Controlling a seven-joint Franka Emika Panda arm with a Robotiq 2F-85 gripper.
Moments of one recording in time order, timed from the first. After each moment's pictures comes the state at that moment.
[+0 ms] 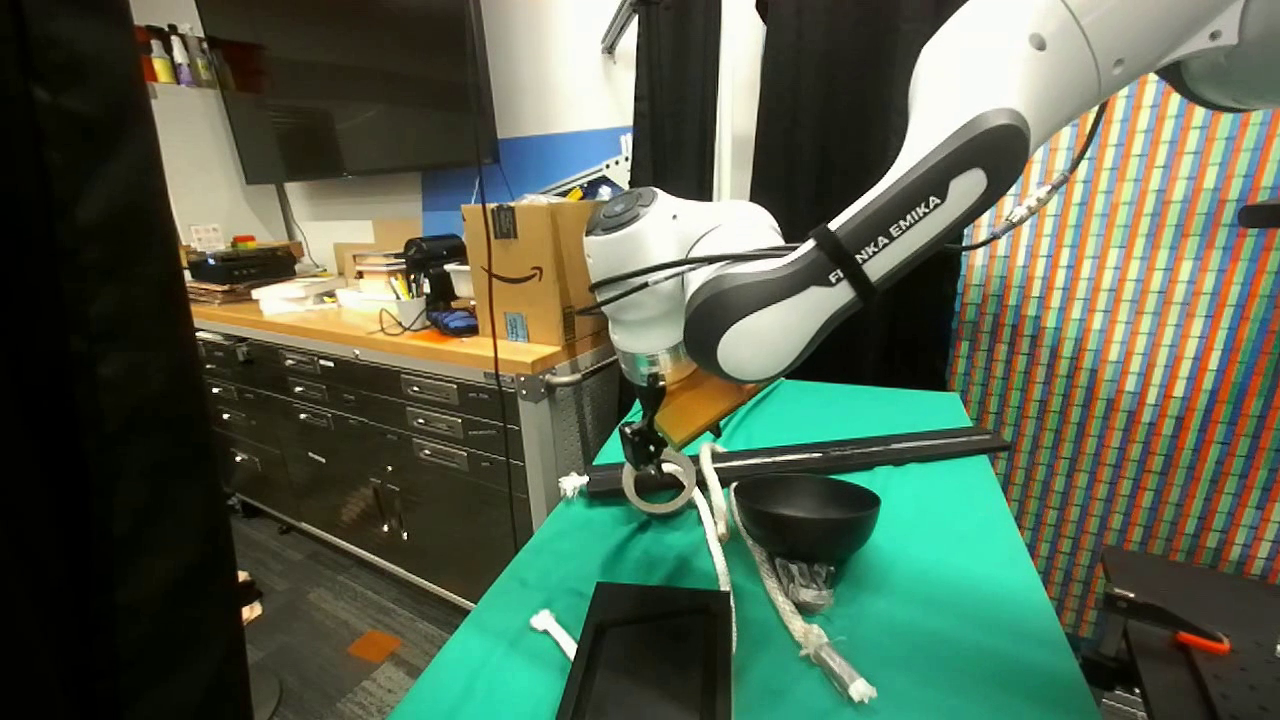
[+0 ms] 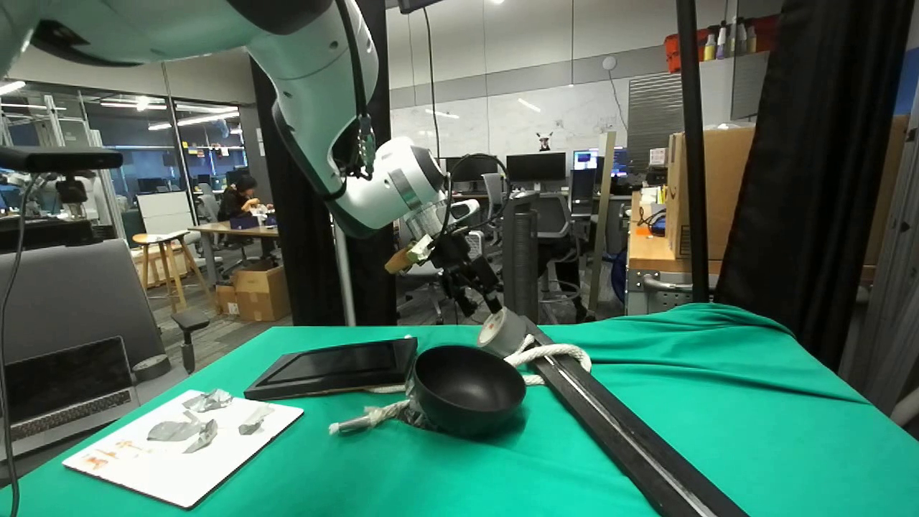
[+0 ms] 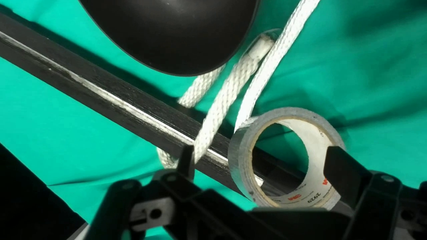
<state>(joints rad) 0.31 0.61 -0.06 -1.57 -0.53 2.08 0.97</state>
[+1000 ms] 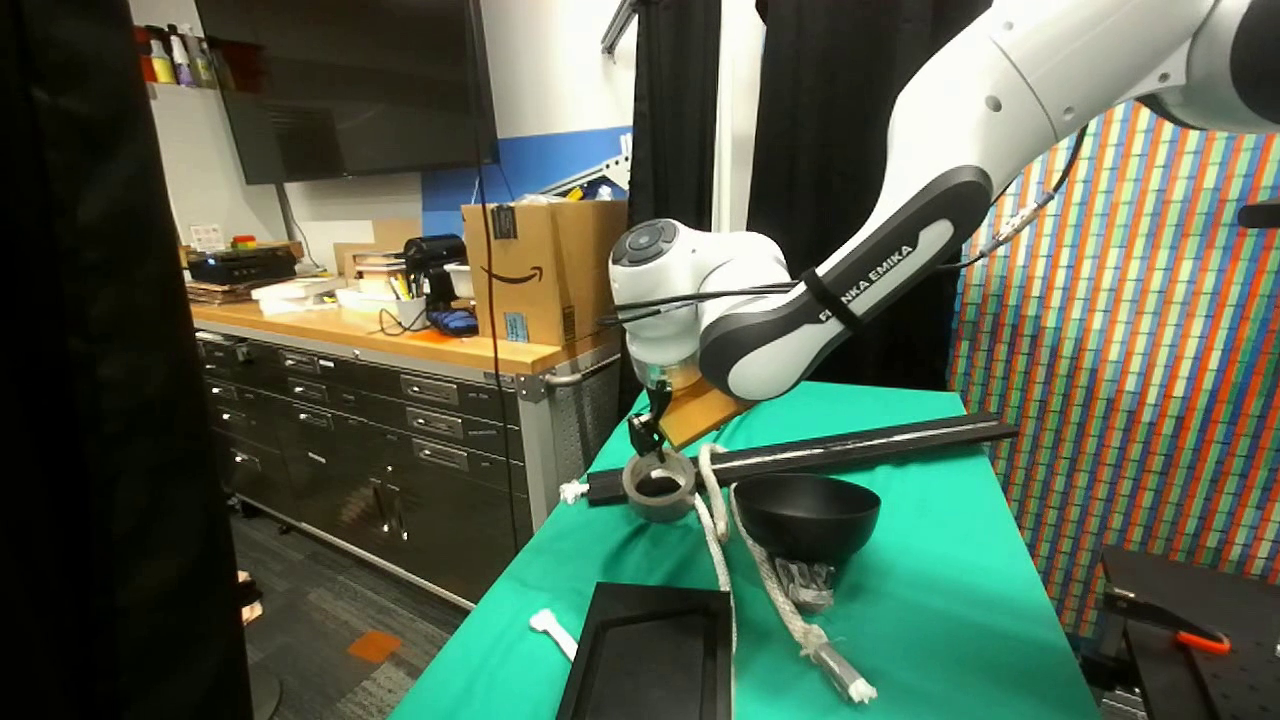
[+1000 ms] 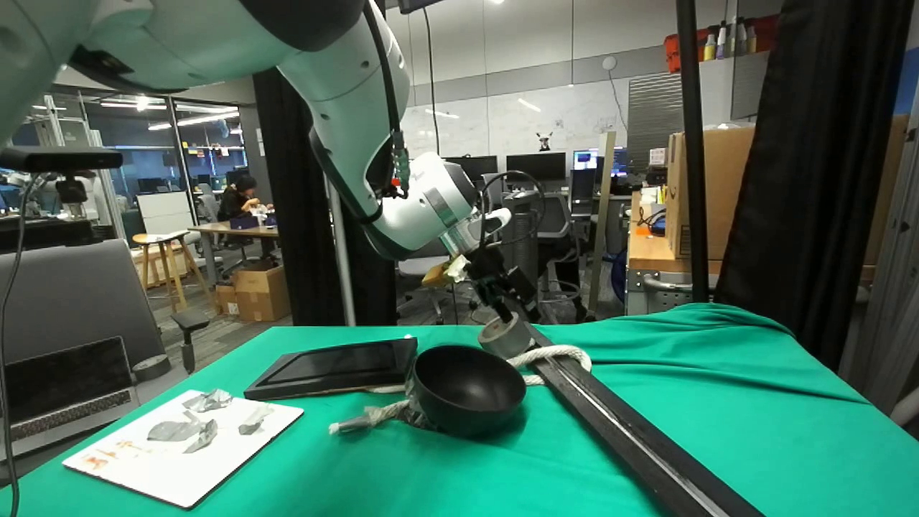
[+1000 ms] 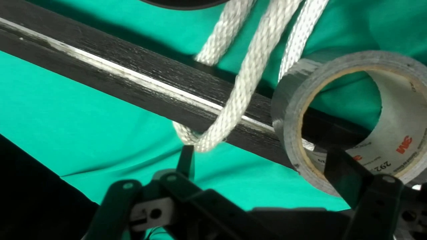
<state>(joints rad) 0.28 0.67 -0.14 -1.57 -0.61 2.22 1.06</state>
